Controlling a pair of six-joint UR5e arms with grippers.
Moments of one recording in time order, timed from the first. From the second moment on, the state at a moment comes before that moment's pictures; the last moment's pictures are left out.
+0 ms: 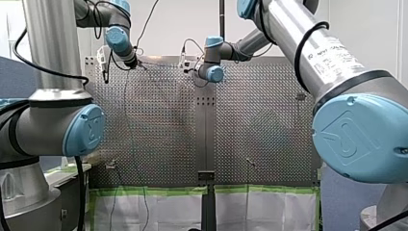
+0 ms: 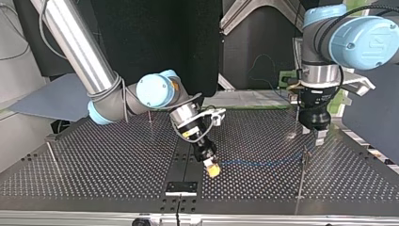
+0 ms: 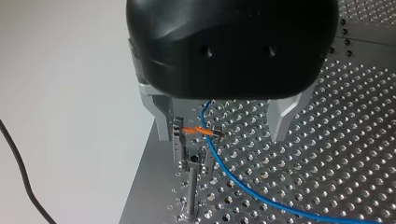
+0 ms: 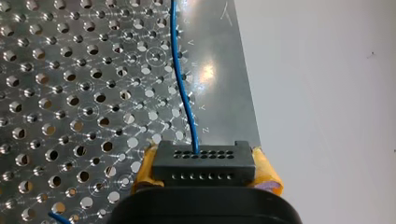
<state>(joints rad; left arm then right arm) -0.02 -1.40 -1.77 -3.16 -1.70 -1.74 2.31 -0.91 0.97 -0.39 1.35 1.67</state>
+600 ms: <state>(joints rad) -0.05 -1.40 -1.77 -3.15 -1.57 -1.71 2.34 -0.91 0.96 -0.39 1.35 1.67</state>
